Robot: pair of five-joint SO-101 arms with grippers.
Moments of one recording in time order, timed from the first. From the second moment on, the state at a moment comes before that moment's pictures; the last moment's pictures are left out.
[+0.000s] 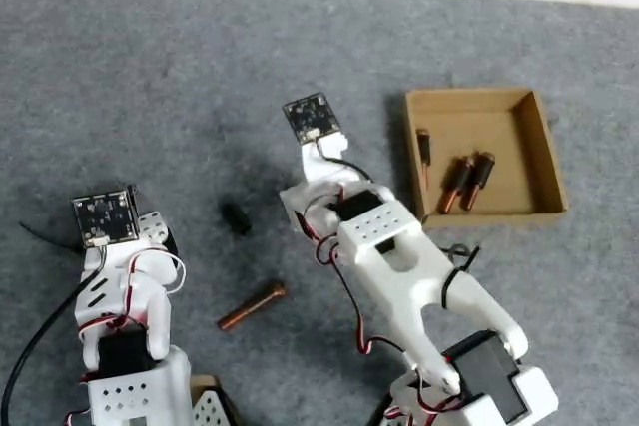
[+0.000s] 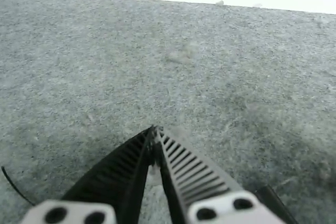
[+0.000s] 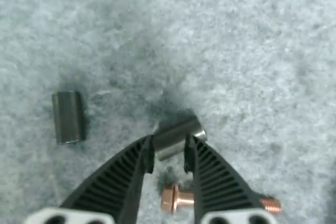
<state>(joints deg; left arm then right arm) -16.9 -103.8 96.0 37.8 4.9 -35.9 -10.5 40.3 30.1 -1.5</state>
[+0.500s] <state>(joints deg) -16.9 -103.8 96.0 37.8 4.9 -35.9 -3.6 39.2 30.1 -2.5</state>
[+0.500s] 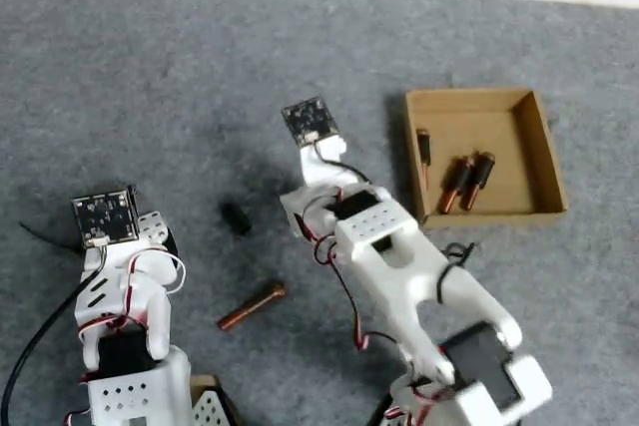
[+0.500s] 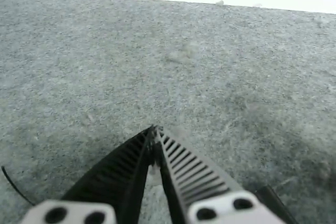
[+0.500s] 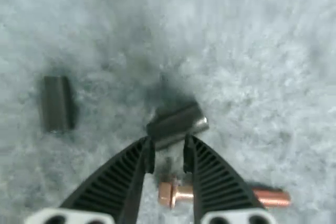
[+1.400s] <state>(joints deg) -16.9 -103.8 96.0 37.8 4.9 -35.9 6.4 25.9 39.8 -5.1</state>
